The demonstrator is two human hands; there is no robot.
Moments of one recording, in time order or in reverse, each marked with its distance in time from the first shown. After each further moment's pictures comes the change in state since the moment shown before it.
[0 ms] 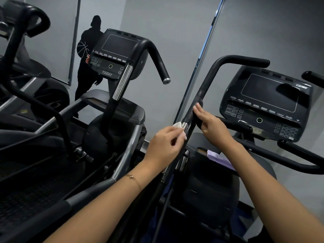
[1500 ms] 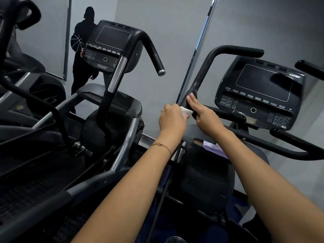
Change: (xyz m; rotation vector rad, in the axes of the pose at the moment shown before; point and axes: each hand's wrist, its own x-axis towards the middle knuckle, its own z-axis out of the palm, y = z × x) left_hand 0.053 0.038 0.028 0.311 -0.101 -0.433; right_hand -0.004 0.000 0.001 0.023 -0.057 0.059
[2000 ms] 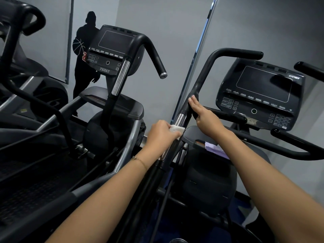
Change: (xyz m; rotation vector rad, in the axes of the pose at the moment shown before) left_hand -0.032 -0.040 -0.029 -0.159 -0.238 -0.081; right_hand -0.001 -0.011 -0.003 -0.027 -0.072 0.071
